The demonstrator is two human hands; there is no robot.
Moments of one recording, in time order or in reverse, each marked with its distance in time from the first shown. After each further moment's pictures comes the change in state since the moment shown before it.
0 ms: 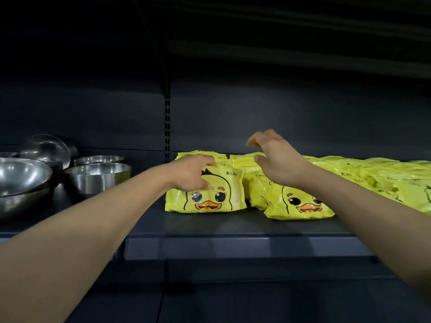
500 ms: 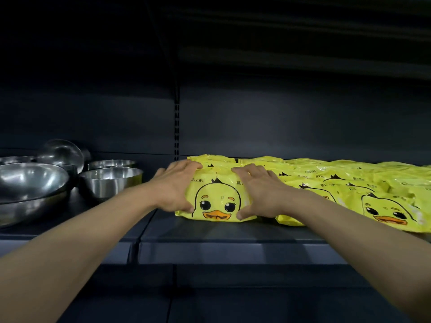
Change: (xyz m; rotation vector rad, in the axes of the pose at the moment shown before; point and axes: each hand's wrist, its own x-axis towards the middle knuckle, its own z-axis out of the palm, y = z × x) left_hand -0.032 -0.032 0.007 0.185 0.039 -0.084; right_hand -0.012 -0.032 0.038 -0.244 -0.378 -0.034
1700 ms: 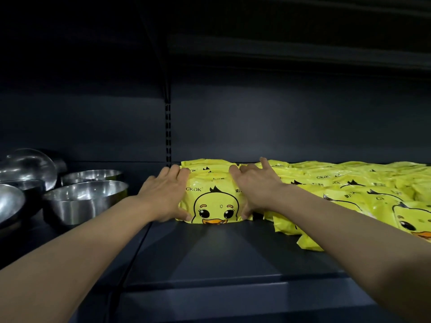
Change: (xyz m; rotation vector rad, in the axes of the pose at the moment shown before) left_hand 0.065 -0.038 0.027 0.245 0.086 -0.002; right_hand 0.087 0.014 0.017 -0.355 0.010 0.036
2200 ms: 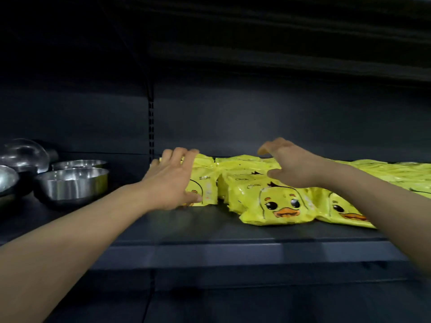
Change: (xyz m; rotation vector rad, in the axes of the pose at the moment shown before) left_hand -0.041 0.086 -0.051 -0.112 0.140 0.032; right_hand -0.110 0.108 -0.023 0.421 0.112 0.050
